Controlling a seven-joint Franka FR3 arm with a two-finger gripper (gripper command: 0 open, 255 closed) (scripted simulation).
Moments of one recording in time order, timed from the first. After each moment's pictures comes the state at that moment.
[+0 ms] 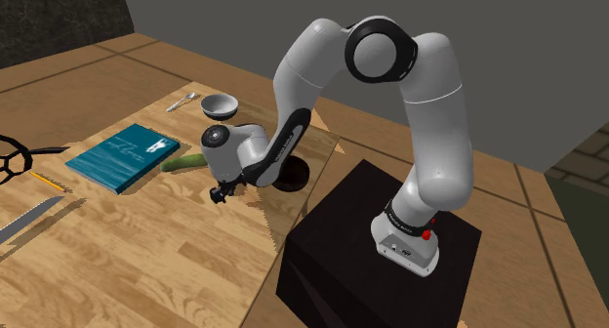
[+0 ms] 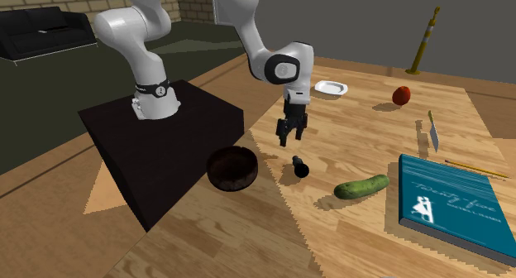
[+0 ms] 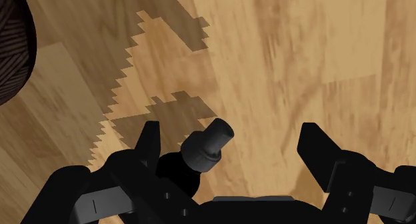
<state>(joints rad) 0.21 0.63 0.27 -2.08 -0.79 2.58 1.16</state>
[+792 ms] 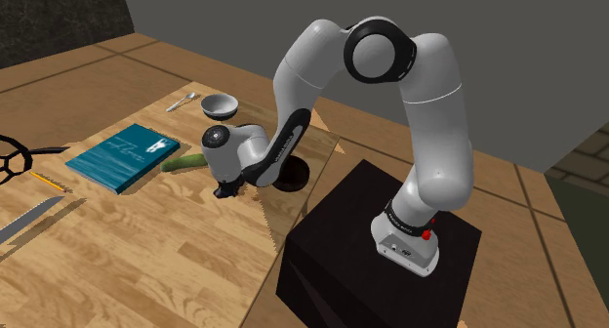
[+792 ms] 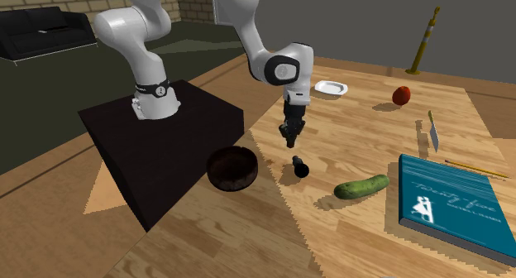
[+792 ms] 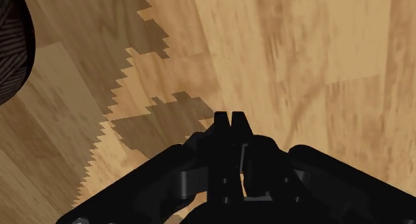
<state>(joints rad) 0.21 0.64 0.27 -2.07 -0.80 2.58 1.16</state>
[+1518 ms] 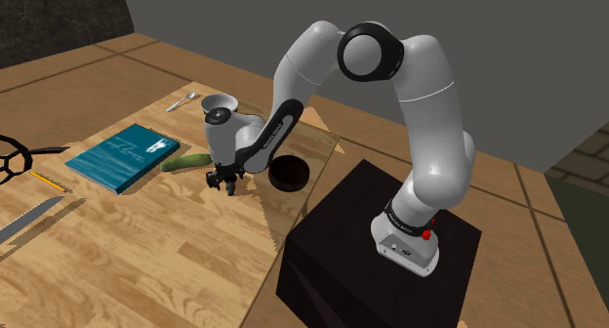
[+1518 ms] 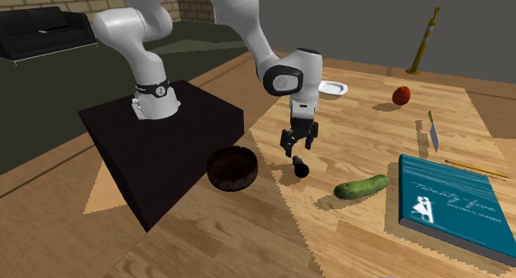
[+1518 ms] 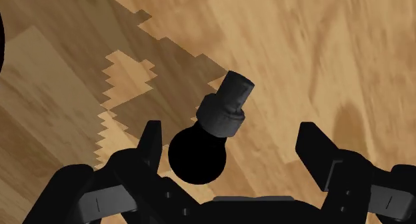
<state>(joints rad) 0.09 0.71 0.30 -1.97 -0.66 2.61 1.11</state>
